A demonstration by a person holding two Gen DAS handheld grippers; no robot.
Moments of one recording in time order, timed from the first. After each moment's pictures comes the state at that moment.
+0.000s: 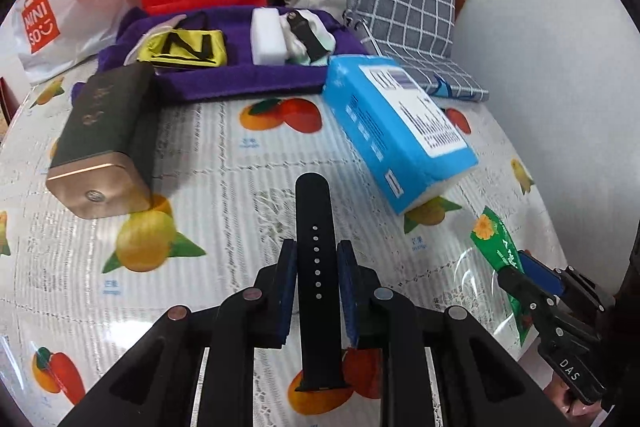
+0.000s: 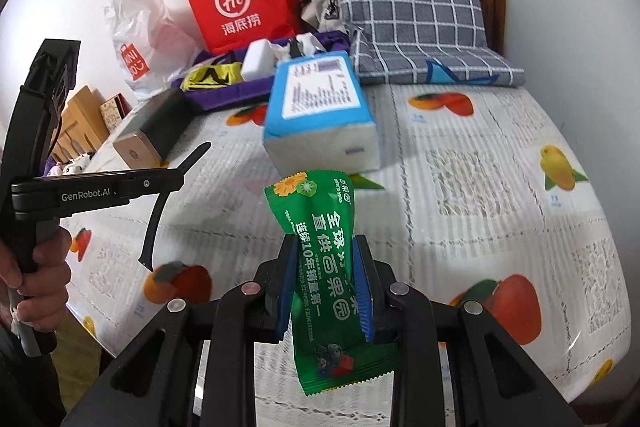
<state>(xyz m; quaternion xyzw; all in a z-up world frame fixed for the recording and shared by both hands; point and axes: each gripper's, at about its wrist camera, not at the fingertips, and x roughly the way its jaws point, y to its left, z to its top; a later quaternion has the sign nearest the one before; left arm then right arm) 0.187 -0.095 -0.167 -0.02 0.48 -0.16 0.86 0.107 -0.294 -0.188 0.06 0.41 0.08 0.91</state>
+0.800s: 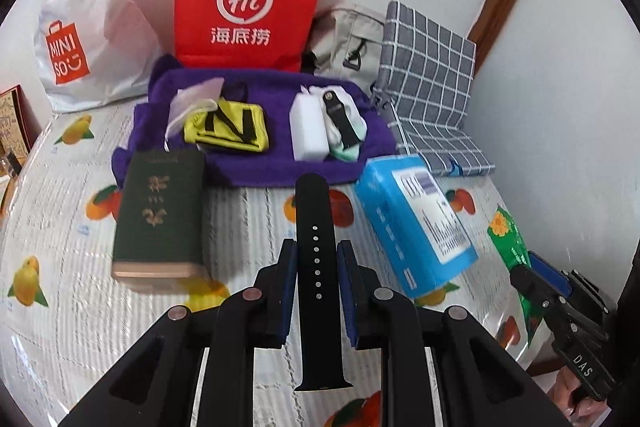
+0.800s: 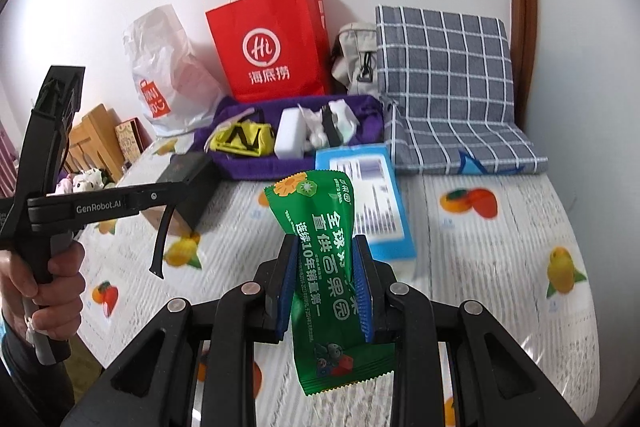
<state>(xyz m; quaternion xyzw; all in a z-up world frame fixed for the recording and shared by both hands) 0.233 -0.051 -0.106 -0.07 0.44 -0.14 0.89 0.158 -0.266 -0.113 0.04 0.36 0.10 0.93</state>
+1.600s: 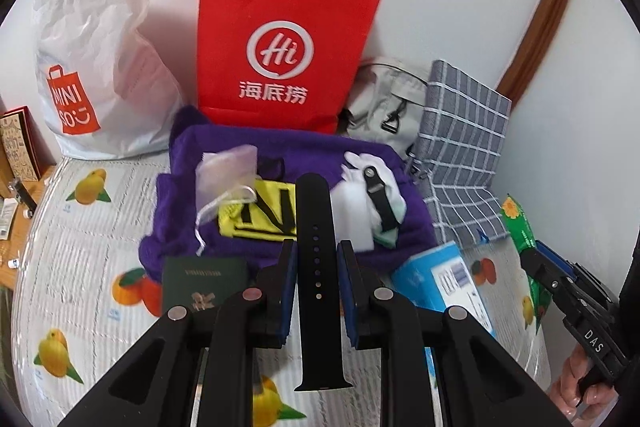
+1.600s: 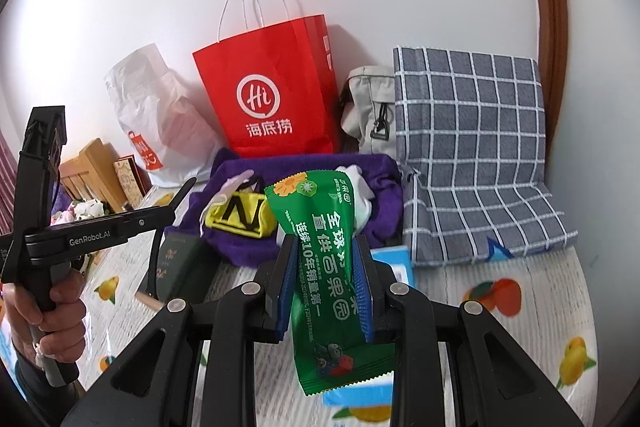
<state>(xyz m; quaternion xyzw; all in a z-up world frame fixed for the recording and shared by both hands) 0.317 -0.018 -0.071 -0.08 0.41 -0.11 0.90 0.262 -0.253 -0.073 0.06 0.33 0.11 0.93</state>
